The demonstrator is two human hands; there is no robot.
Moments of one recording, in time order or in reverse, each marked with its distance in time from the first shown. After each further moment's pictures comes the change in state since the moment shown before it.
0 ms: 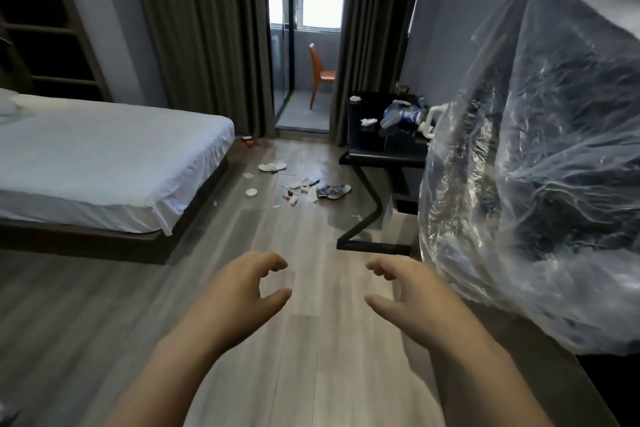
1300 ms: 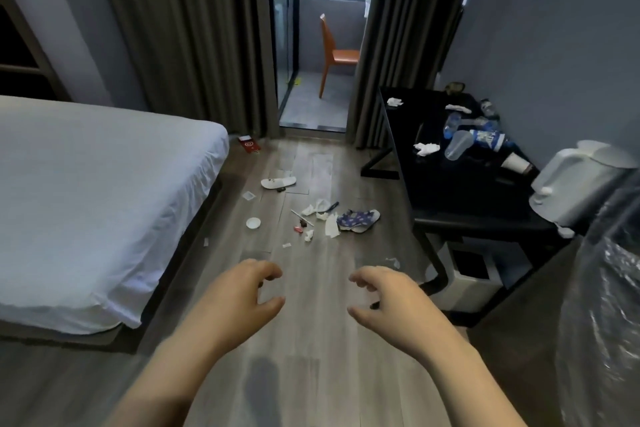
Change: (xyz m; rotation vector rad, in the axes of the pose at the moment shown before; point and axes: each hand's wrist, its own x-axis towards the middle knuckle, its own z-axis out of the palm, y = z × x) left_hand 0.591 -0.269 -0.056 0.068 -0.160 -0.083; right_hand 0.649 0.000 0.096 0.019 -0.164 0.068
